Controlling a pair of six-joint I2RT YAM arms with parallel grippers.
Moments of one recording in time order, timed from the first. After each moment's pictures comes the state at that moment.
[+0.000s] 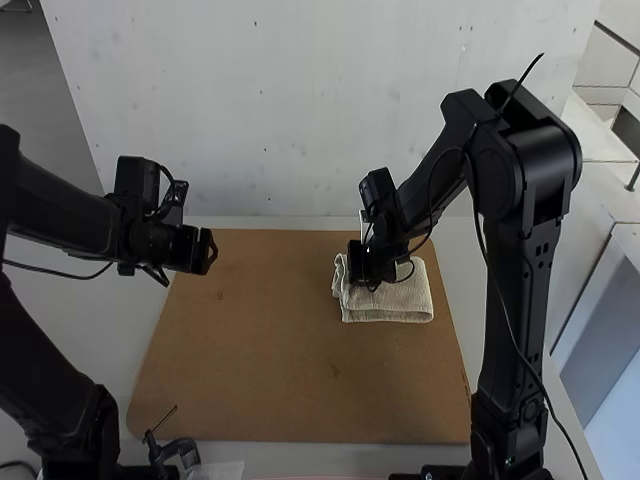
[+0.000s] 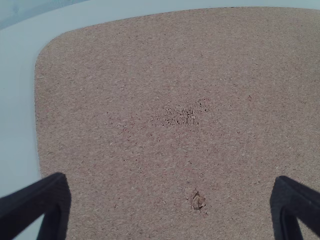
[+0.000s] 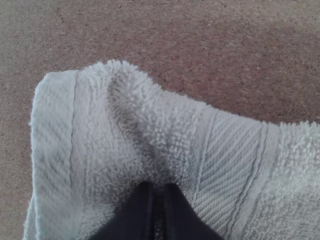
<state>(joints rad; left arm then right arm) -0.05 1.40 0.54 0.10 0.19 0.10 0.43 1.92 0.91 -0.04 -0.10 0.28</state>
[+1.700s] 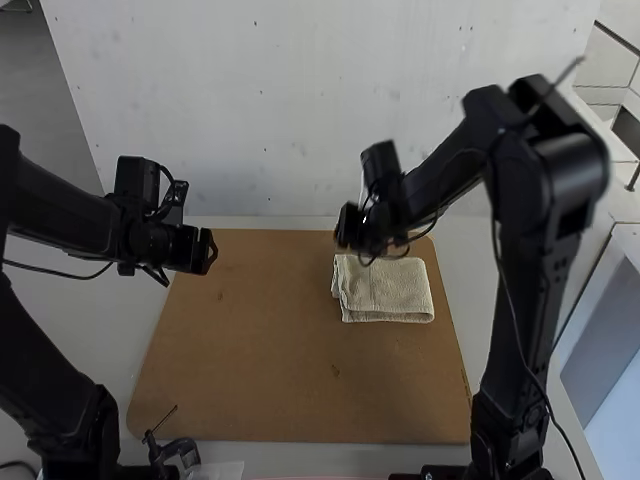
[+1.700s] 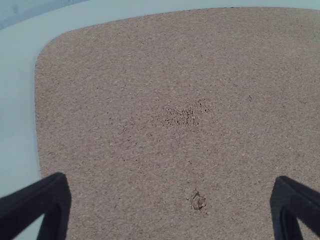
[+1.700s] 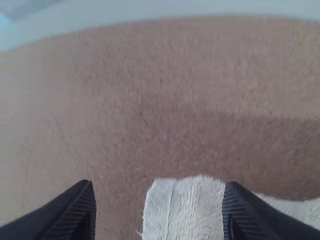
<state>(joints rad) -0.05 1.40 0.54 0.10 0.19 0.10 0.43 1.77 0.90 0.12 -0.10 0.43</state>
